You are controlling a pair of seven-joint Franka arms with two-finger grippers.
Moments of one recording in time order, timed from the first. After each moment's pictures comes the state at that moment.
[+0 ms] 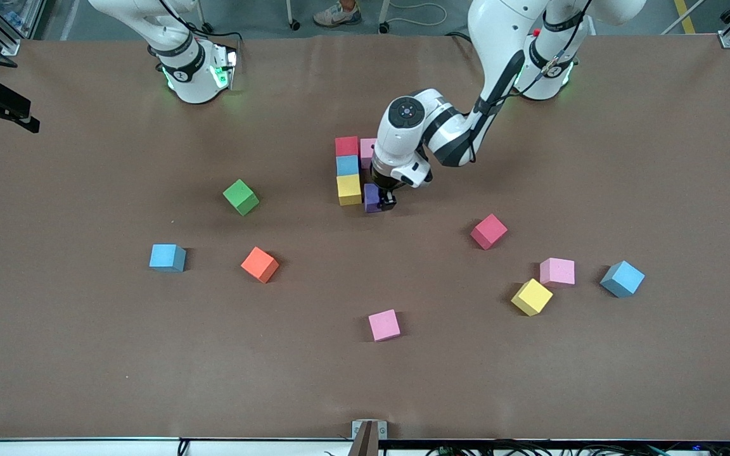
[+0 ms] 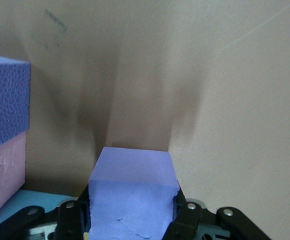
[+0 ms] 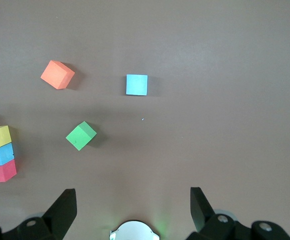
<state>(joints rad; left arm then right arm) -0.75 0.54 -0.15 -2.02 0.03 2.70 -2.70 0.00 -0.07 -0.06 -1.52 0.01 1.37 -0.11</state>
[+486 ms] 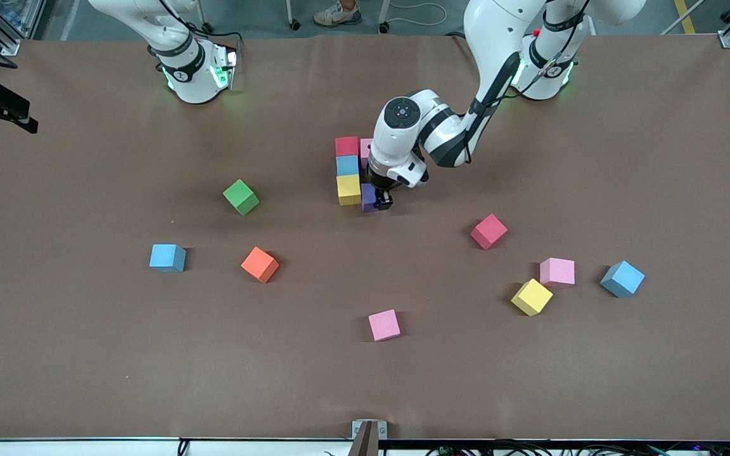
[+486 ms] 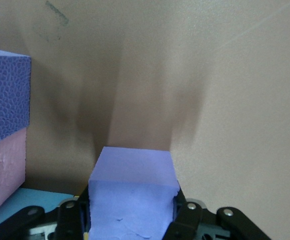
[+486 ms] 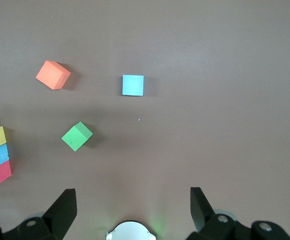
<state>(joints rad) -0.75 0.55 -0.15 -2.01 0.03 2.70 -2.70 0.00 -0.07 -0.06 -1.52 -0.01 1.37 -0.12</state>
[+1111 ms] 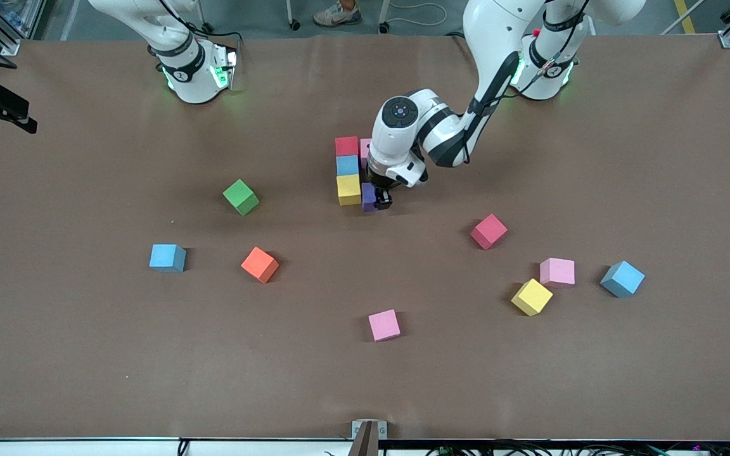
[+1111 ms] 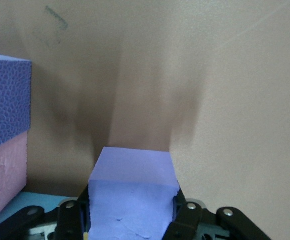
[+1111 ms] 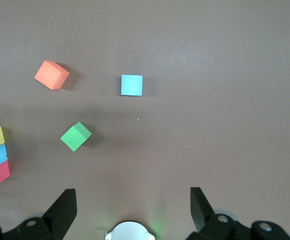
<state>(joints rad) -0.76 0.55 -0.15 -2.00 0.06 2.68 -2.70 0.00 -0.07 -0.06 -1.52 -0.01 1.37 -0.12</state>
